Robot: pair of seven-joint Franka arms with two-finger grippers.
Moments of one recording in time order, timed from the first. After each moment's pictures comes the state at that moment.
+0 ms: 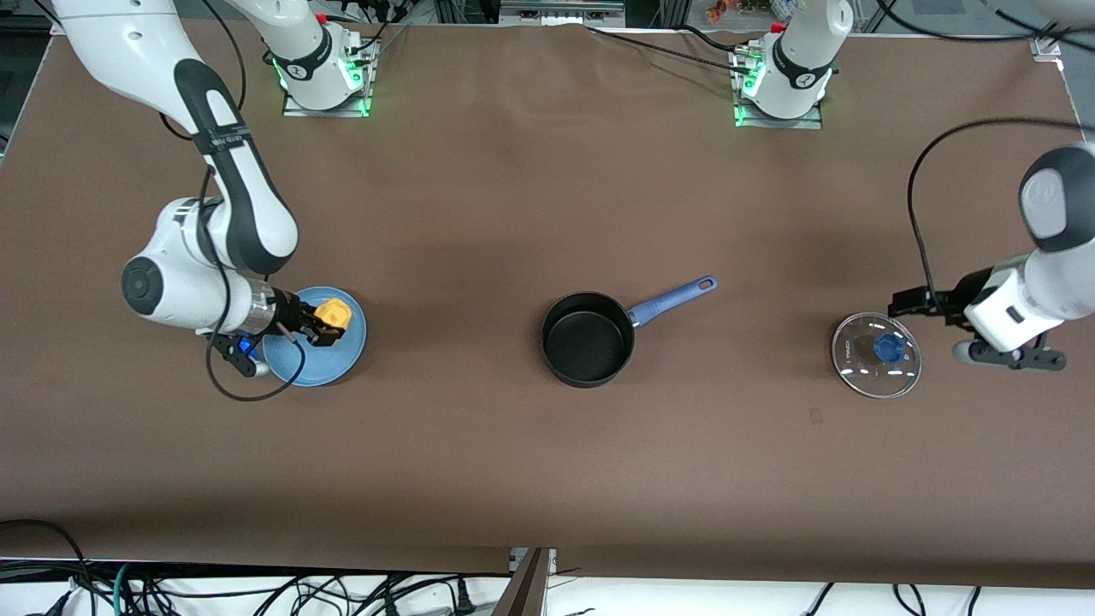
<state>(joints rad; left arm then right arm) 0.09 0.28 -0.01 -1.65 -0.04 1.78 0.15 0.14 0.49 -0.02 -1.82 0.34 2.16 0.59</state>
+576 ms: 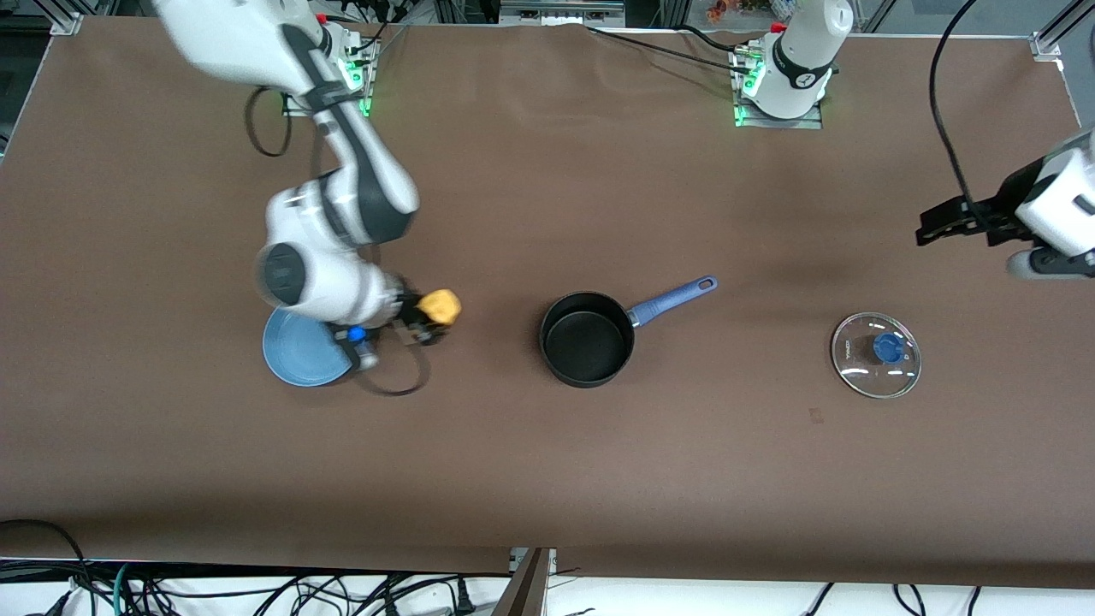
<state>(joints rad) 0.05 0.09 -0.02 -1.56 -0.02 1.52 -0.02 0.51 0.60 0.00 -1.55 0.35 2.12 1.25</state>
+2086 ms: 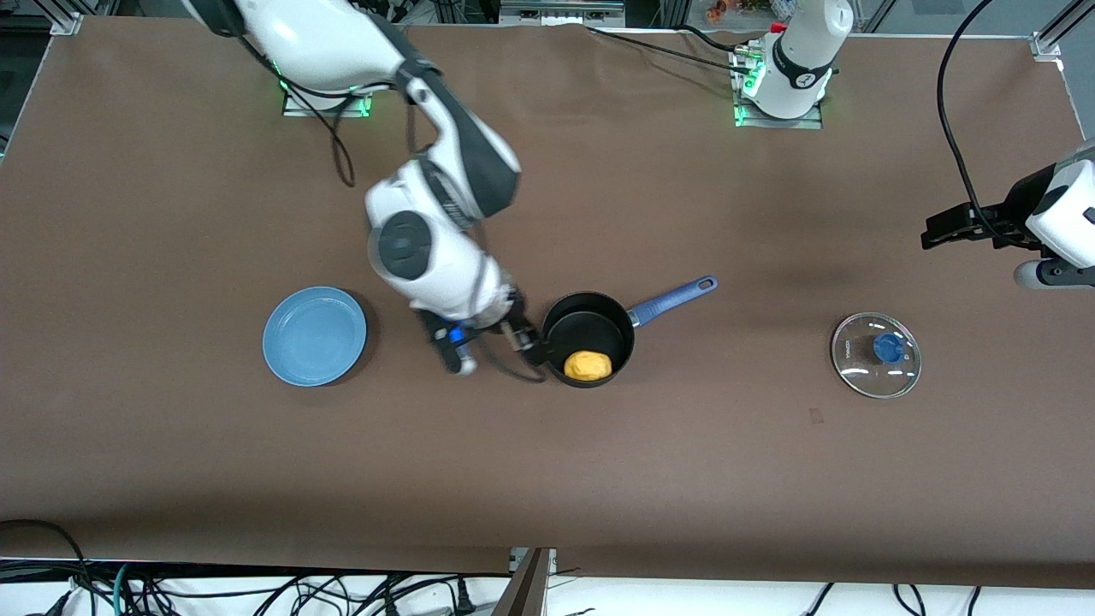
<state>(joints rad) 0.05 0.15 -0.02 -1.50 -0.02 1.49 -0.02 0.55 0.76 -0.05 -1.04 0.34 1.92 1.31</state>
